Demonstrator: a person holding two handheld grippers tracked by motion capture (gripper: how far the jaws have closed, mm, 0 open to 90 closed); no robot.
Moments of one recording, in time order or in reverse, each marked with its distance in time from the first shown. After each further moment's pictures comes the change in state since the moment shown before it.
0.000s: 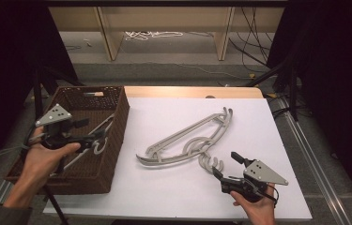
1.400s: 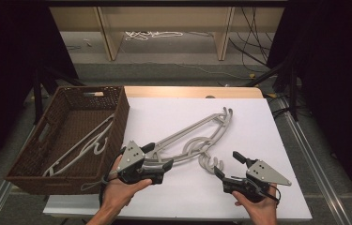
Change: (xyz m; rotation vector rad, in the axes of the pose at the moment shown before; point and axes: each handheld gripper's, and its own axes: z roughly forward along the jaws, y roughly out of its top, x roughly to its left) left arm -0.146 -0.054 0.090 -0.158 -0.175 0.065; right arm -0.004 0.001 -0.003 -0.022 -0.005 -0.009
